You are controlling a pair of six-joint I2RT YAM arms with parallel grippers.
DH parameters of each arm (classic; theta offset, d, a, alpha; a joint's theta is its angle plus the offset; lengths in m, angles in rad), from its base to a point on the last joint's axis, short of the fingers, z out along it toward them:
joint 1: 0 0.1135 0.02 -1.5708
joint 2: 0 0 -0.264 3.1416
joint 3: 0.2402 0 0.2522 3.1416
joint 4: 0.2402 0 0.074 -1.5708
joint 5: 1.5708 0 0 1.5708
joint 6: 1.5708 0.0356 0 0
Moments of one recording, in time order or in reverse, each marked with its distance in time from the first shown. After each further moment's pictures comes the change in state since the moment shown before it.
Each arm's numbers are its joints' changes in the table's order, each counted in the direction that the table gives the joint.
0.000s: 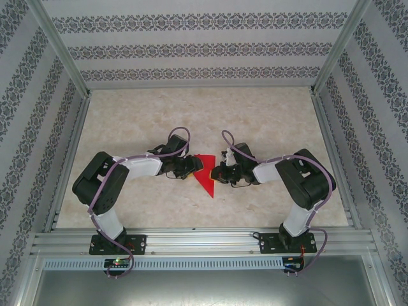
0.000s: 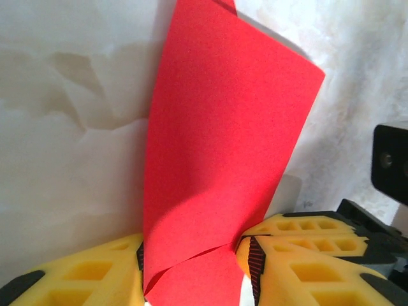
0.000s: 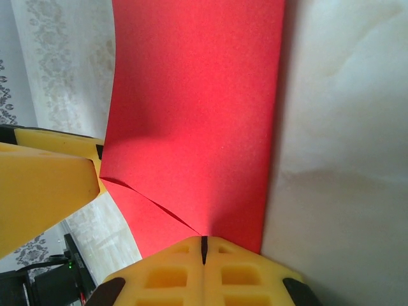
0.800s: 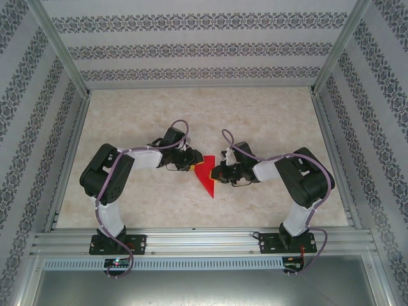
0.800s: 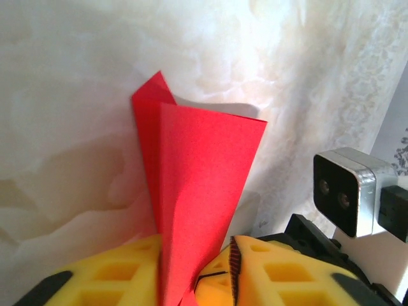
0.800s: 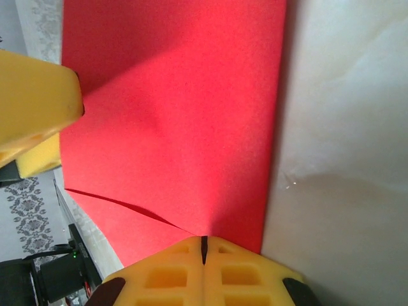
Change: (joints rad) left arm 0.089 0.109 0.089 -0.068 0.174 0.046; right arm -0.018 0.016 0.023 0.035 -0.045 -0.031
